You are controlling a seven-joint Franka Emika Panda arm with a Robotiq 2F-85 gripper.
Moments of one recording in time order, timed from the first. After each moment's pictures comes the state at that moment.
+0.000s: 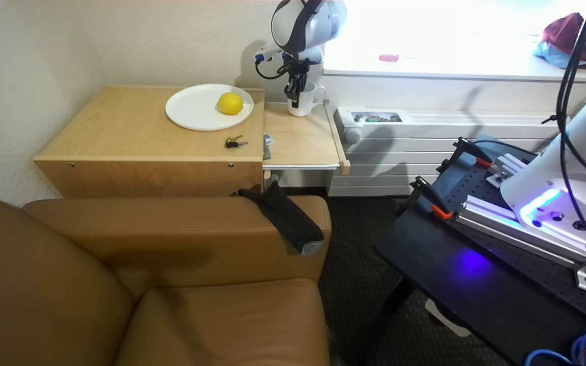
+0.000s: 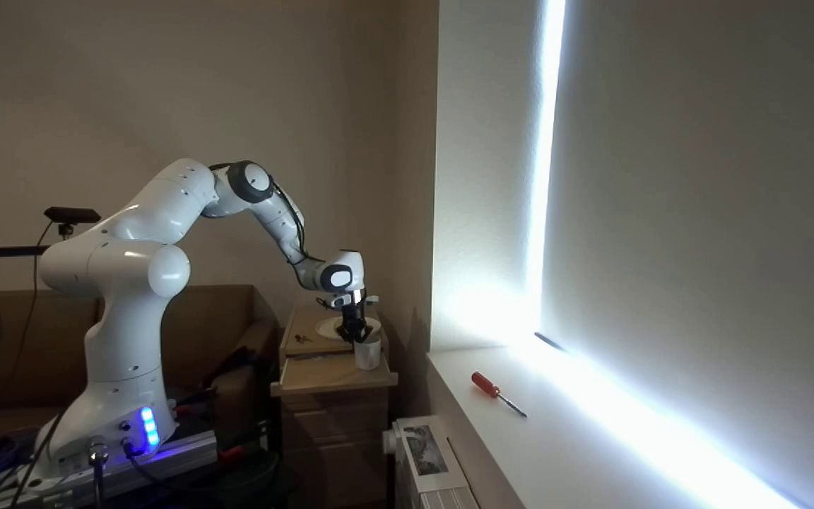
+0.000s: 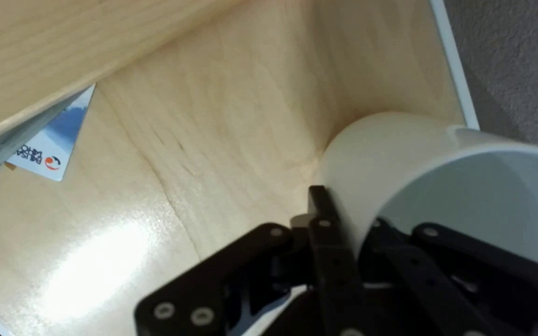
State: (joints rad) arm 0.50 0.85 -0.41 -1.74 0.39 2.55 2.60
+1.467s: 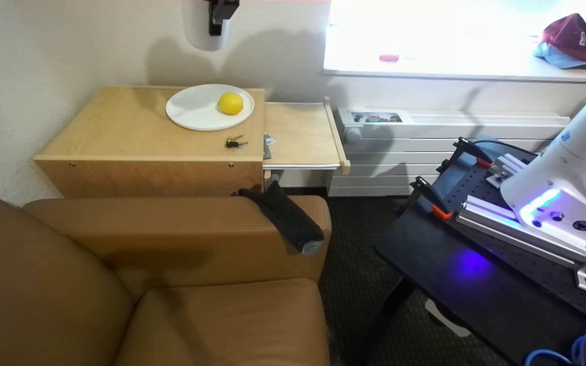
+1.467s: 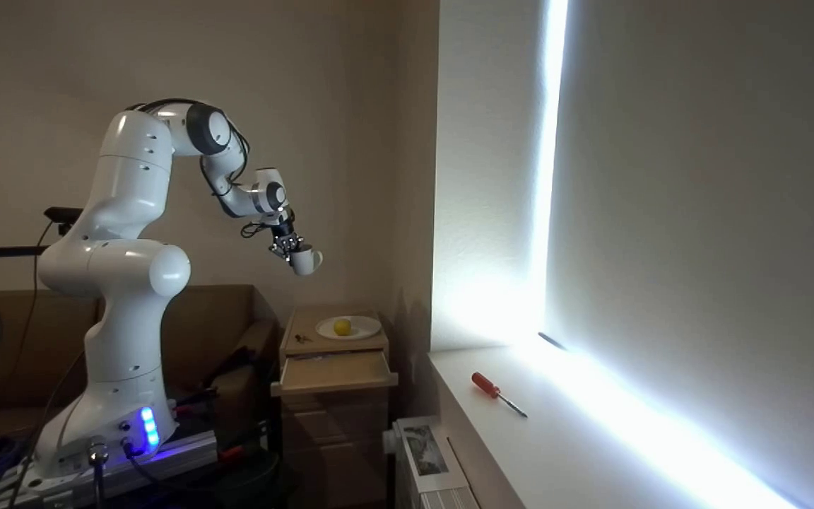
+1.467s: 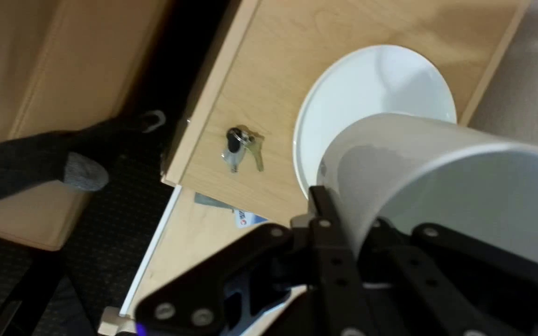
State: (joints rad) arm 0.52 0.30 0.04 -1.84 -0.21 2.44 2.44
